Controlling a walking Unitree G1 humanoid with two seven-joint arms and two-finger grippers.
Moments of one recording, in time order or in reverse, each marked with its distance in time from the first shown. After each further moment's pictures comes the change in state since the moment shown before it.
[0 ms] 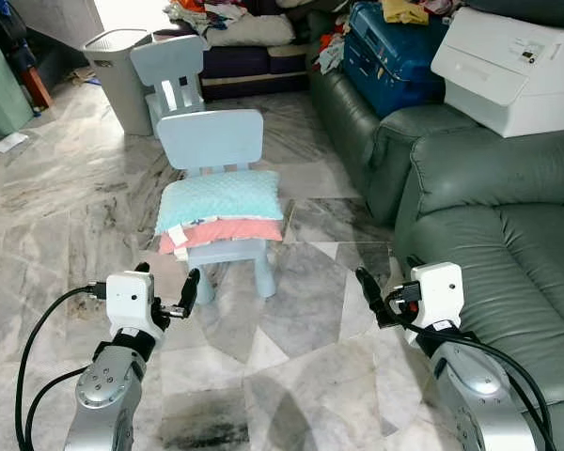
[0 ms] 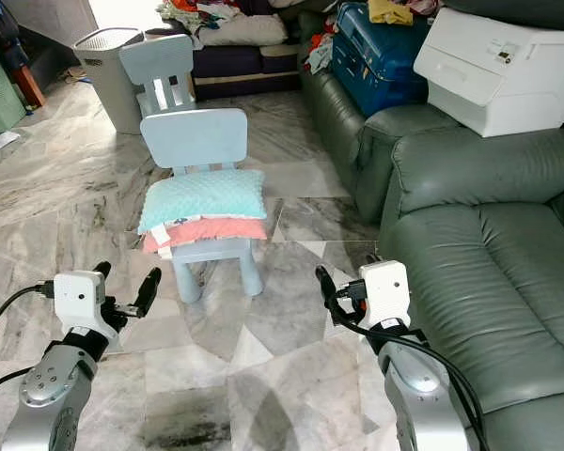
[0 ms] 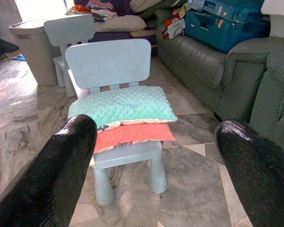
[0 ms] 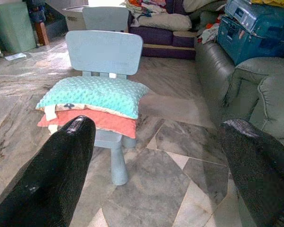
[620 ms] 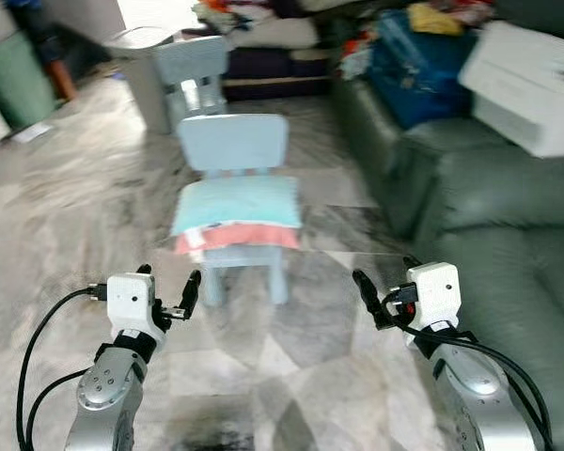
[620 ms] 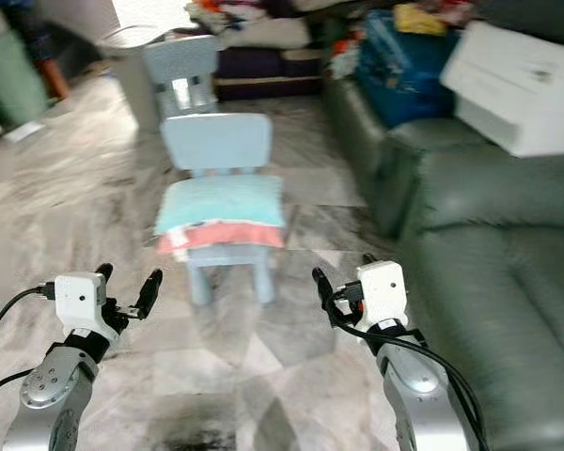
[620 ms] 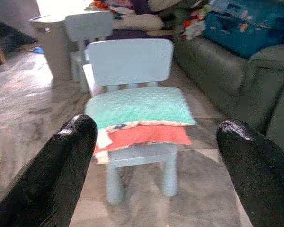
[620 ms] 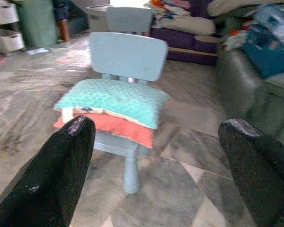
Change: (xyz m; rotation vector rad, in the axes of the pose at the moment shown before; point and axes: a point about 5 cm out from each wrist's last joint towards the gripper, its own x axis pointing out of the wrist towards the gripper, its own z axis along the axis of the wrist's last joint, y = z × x) left arm -0.002 0.000 -0.002 -0.014 0.008 -0.001; right arm 0.000 0.004 0.000 -0.010 0.001 0.028
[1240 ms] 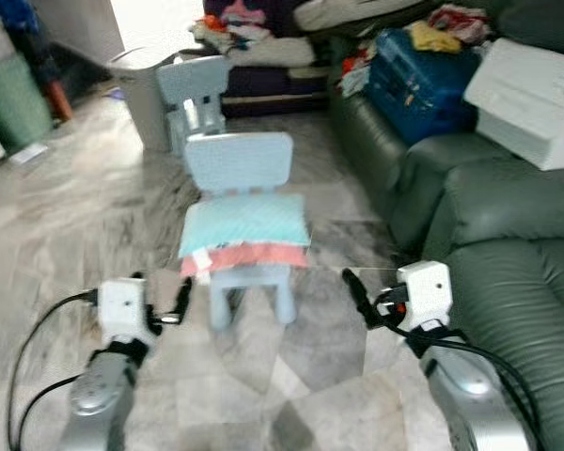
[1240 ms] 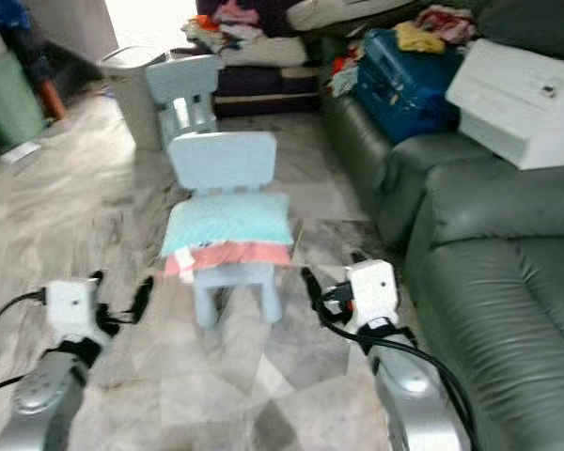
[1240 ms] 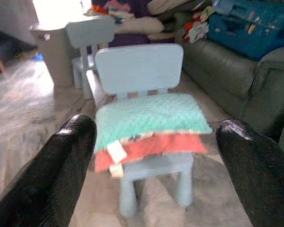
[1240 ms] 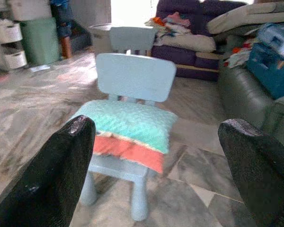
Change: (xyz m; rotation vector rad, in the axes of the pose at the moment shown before) left arm -0.003 0.008 -0.004 0.009 0.031 0.018; right arm 0.001 0.009 0.005 0.003 -0.022 0.037
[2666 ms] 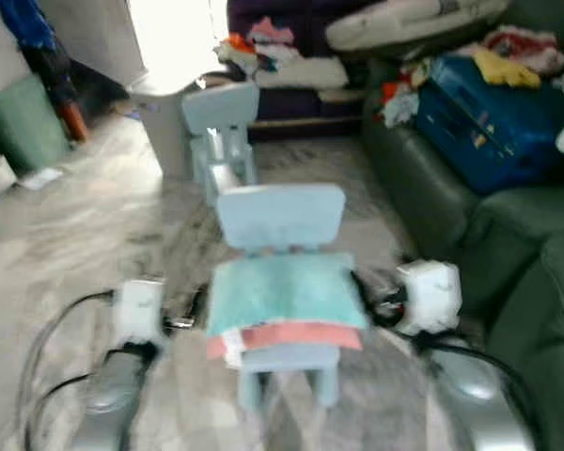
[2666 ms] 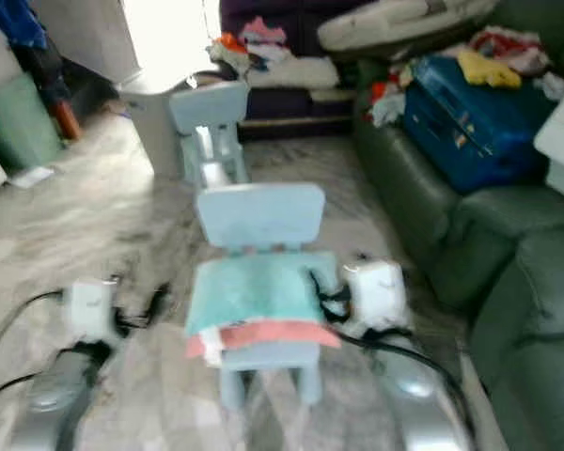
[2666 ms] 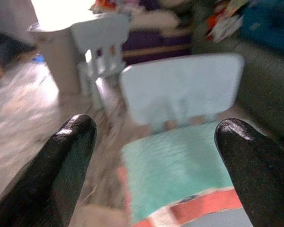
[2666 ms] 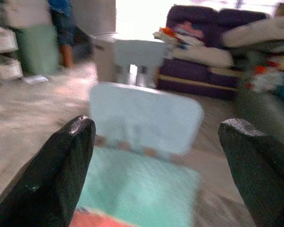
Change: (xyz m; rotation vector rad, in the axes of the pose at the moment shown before) left arm 0.001 -0.006 -0.012 0.029 0.060 -0.027; right arm 0.001 0.008 0.005 -0.012 -0.026 0.018
